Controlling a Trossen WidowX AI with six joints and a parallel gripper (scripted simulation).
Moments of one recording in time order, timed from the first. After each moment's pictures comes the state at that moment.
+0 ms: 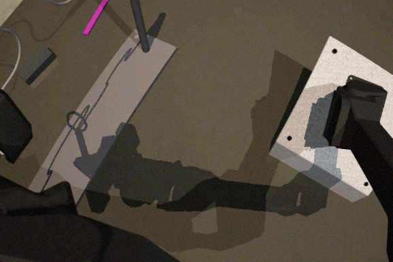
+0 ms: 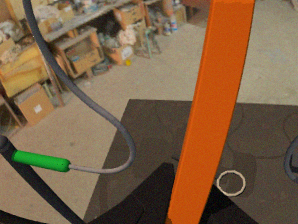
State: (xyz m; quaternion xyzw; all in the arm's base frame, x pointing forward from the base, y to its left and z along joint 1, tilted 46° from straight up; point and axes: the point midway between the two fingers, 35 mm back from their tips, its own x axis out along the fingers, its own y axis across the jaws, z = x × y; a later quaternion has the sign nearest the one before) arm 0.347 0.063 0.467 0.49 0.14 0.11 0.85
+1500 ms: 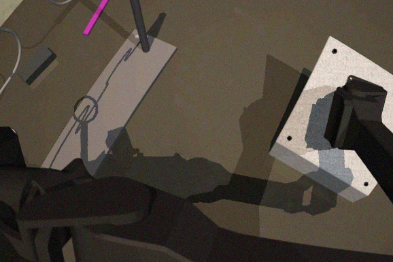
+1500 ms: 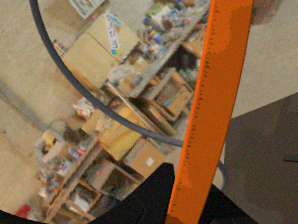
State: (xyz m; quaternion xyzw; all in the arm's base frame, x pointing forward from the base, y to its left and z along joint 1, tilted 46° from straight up) arm 0.346 0.069 0.486 0.70 0.06 0.18 0.68
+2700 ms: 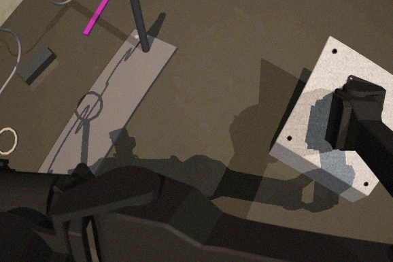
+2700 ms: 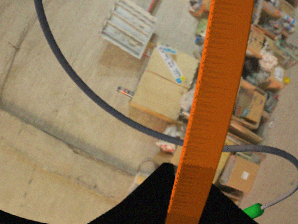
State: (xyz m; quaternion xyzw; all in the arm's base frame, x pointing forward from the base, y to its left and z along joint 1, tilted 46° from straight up) arm 0.343 0.065 0.503 0.83 0.00 0.23 0.51
